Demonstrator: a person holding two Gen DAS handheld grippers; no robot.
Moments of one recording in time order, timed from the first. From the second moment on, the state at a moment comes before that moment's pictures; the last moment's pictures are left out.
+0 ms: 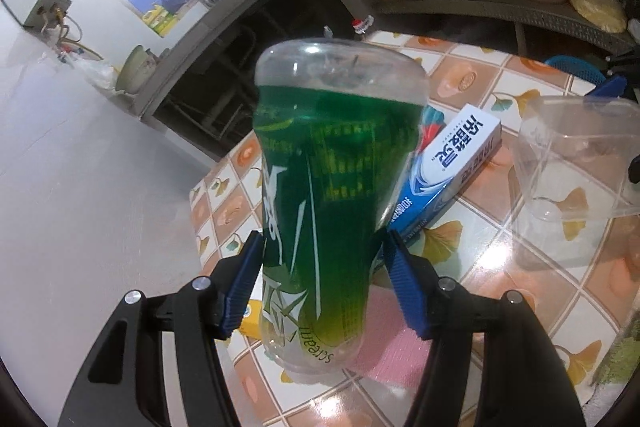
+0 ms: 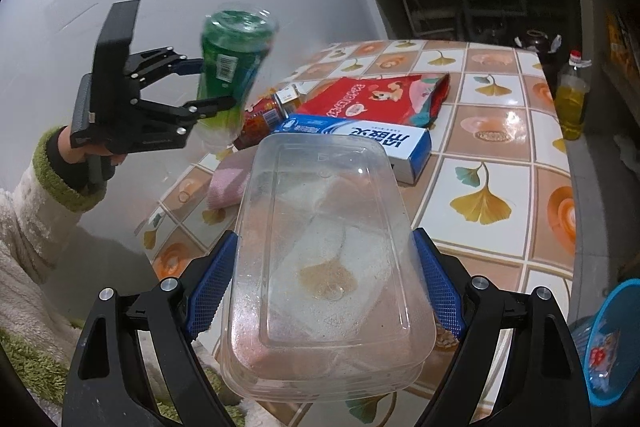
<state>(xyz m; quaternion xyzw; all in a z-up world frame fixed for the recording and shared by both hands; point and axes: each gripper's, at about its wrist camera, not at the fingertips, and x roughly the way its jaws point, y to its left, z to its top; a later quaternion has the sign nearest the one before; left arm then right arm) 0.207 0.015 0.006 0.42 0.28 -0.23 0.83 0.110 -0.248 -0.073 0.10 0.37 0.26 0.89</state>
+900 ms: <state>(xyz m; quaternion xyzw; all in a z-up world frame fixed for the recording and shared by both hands) 0.143 0.017 0.089 0.36 0.20 -0.26 0.87 0.075 -0.260 -0.050 0.12 0.33 0.25 0.90</state>
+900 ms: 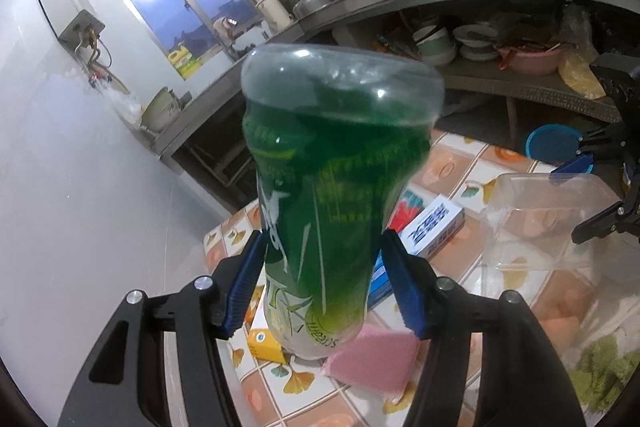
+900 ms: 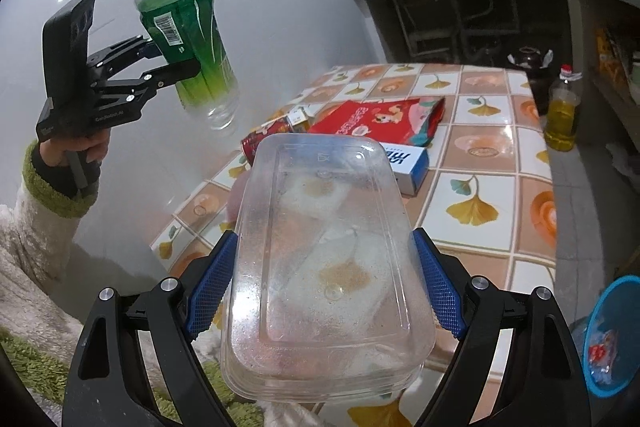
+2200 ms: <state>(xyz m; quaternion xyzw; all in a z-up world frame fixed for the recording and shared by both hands) 0.097 -0.421 -0.007 0.19 0.39 -0.64 0.64 -0.098 -0.552 -0.166 0.42 0.26 -0.20 0.85</state>
